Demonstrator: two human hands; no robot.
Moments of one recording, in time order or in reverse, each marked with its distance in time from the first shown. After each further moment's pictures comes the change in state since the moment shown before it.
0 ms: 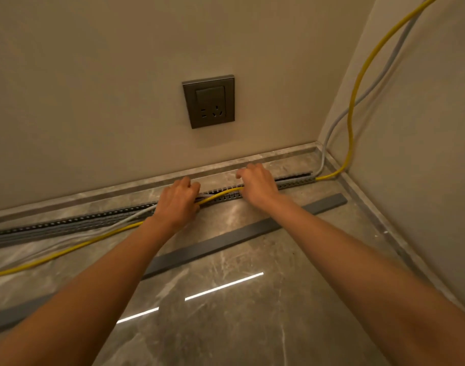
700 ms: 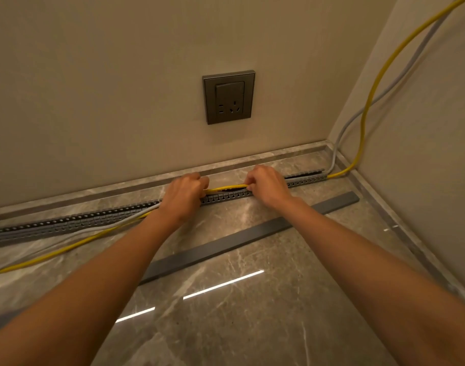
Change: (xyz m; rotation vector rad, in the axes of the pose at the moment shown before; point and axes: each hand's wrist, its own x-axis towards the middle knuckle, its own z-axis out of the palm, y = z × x) left_hand 0.005 -0.027 0.000 -0.027 0.092 0.114; right_hand 0.000 -0.014 0.005 0.143 0.000 0.075
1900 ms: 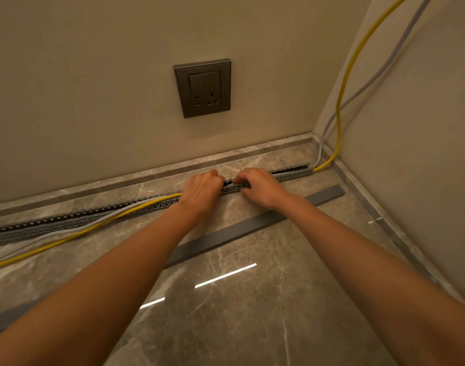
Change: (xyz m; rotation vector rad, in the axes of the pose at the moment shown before) left_hand 0.034 0.066 0.007 0.174 -0.093 0.067; right_hand -0.006 0.031 -0.003 0.023 -0.156 -0.113
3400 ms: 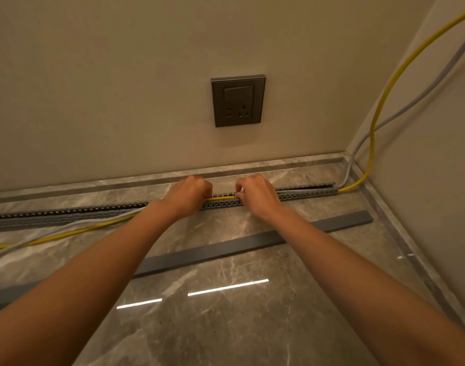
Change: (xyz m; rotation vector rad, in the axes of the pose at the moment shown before) left_hand -0.027 -0.057 -0.001 -0.264 -0.118 -0.215; right_hand 0.021 -0.037 0.015 -0.020 0.091 -0.075
